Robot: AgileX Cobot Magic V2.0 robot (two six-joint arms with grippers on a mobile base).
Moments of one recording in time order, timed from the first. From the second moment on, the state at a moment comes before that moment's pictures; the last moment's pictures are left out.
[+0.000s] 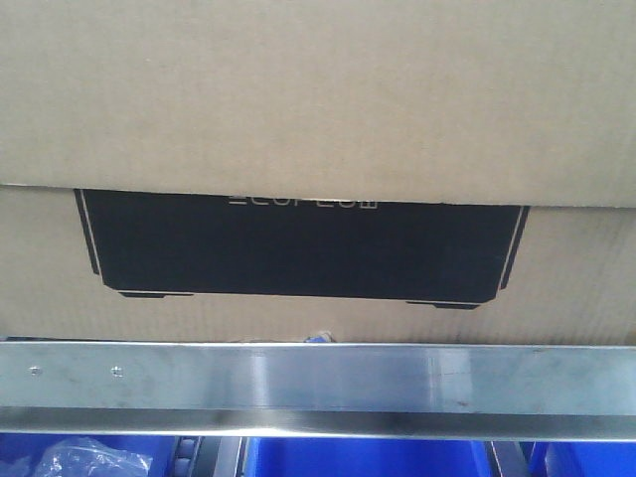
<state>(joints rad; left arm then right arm) -0.07 -0.01 0.03 -0.02 0.16 -0.11 -0.04 -0.01 0.03 0.05 0.15 0.01</state>
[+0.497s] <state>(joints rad) -0.07 -0.01 0.03 -0.02 0.15 -0.11 -0.04 -0.01 0.03 0.05 0.15 0.01</state>
